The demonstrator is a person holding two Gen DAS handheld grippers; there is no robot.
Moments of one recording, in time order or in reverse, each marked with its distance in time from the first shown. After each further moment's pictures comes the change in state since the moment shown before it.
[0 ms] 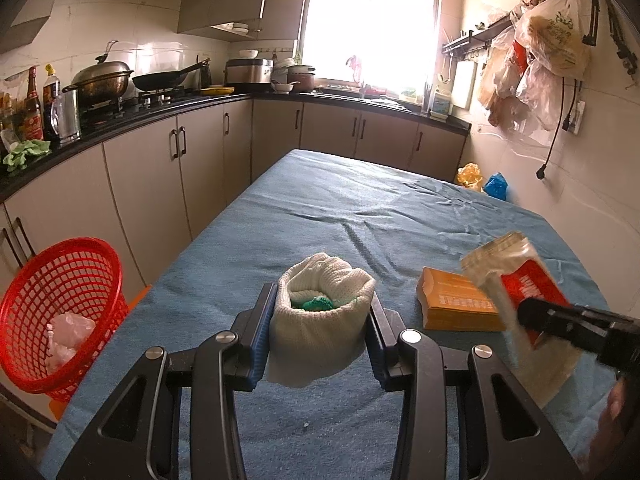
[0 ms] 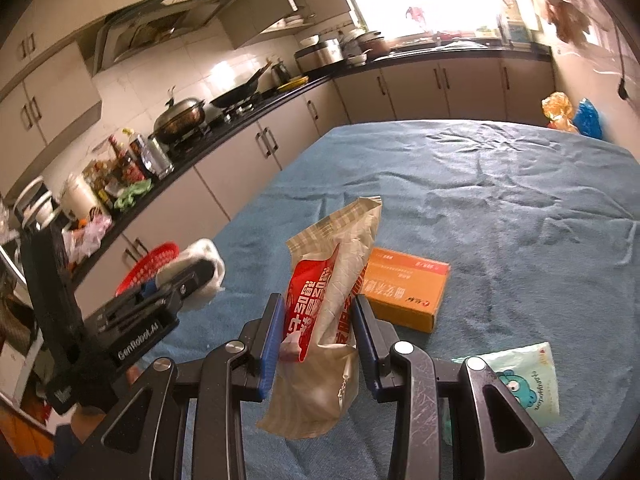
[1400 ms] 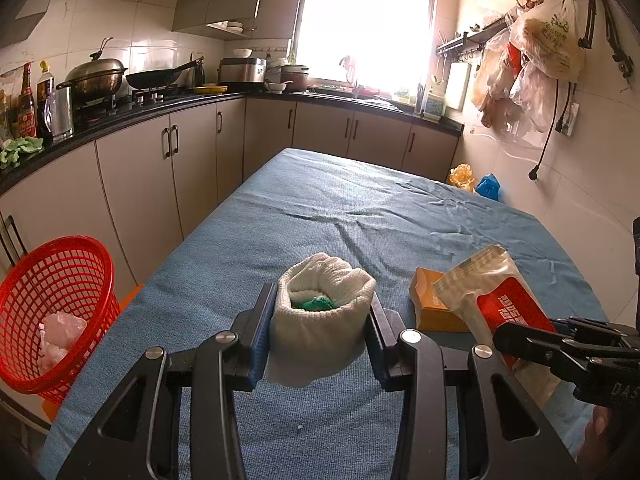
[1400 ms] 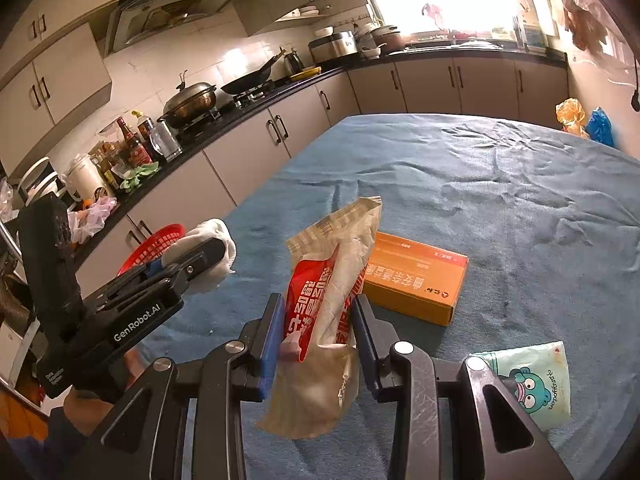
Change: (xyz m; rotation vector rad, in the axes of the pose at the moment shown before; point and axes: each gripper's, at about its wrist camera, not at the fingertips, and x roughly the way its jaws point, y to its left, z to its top) left arm 0.004 -0.006 -0.002 -0.002 -0.001 -0.036; right arm 0.010 0.010 -0.009 -0.065 0.040 0.015
